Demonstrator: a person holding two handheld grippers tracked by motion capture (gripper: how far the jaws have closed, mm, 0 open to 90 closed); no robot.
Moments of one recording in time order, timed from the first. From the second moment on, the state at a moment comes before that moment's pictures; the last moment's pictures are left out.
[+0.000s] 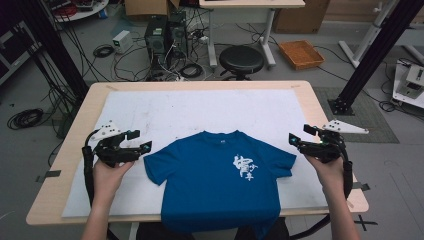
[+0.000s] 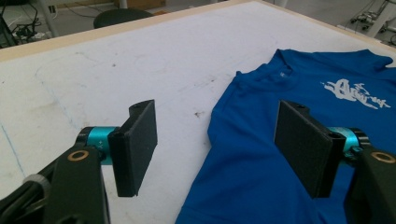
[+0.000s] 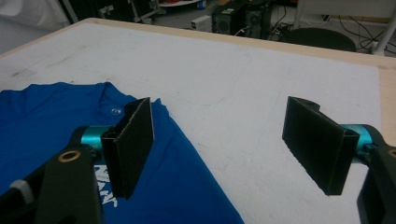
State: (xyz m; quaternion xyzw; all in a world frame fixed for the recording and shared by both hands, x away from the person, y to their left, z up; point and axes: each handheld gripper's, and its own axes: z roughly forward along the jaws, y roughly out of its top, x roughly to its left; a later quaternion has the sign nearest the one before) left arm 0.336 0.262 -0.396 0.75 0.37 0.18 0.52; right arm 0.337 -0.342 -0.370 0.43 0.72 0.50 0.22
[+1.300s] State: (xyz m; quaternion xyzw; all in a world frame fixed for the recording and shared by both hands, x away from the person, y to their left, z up) left arm 0.345 0.265 -0.447 0.79 0.44 0.13 0.40; right arm 0.337 -0.340 -0.371 0.43 0.72 0.50 0.23
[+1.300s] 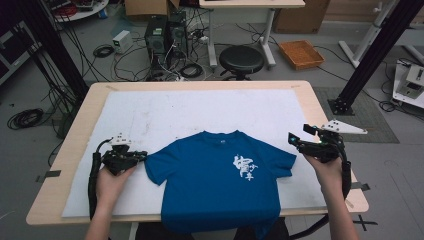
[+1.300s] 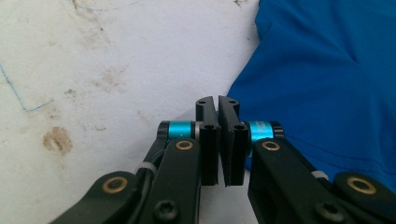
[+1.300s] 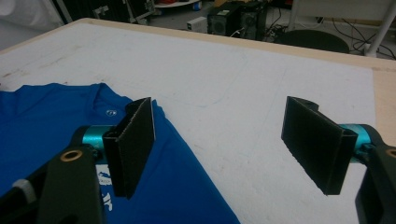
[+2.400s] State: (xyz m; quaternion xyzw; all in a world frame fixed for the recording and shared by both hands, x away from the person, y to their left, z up) left arm 0.370 0.120 -0.404 0.73 0.43 -0.01 0.52; right arm 0.338 -0.342 -0.371 0.44 0.72 0.49 0.24
